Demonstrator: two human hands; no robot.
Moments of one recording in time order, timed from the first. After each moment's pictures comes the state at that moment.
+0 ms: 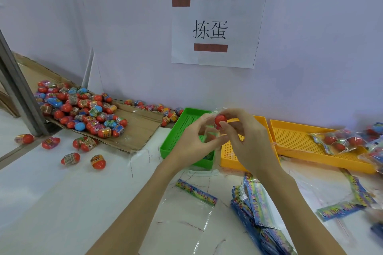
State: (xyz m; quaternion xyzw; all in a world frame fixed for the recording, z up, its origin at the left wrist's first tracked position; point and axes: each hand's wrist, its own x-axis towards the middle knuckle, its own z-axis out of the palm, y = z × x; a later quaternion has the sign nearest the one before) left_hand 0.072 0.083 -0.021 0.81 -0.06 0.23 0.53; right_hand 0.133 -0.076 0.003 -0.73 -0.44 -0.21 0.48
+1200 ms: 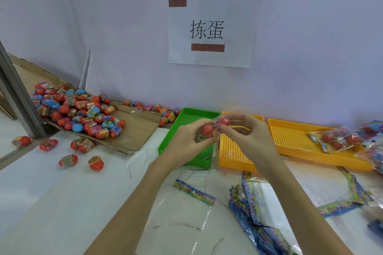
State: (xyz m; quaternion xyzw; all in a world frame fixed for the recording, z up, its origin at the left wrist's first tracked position) left_hand 0.073 0.097 -0.023 0.86 -0.06 0.23 0.44; right_hand 0.143 -0.083 0.003 -0.71 -0.29 0.00 0.64
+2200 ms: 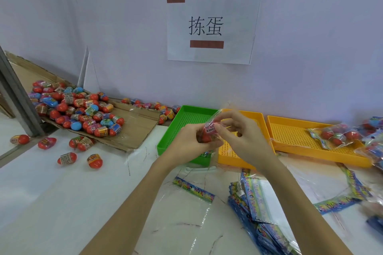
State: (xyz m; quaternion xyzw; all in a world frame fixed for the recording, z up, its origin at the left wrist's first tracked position) left_hand 0.076 0.091 -0.026 0.83 -0.02 0.14 0.54; right_hand 0.141 -0.081 0.002 -0.75 -0.38 -0.01 0.53
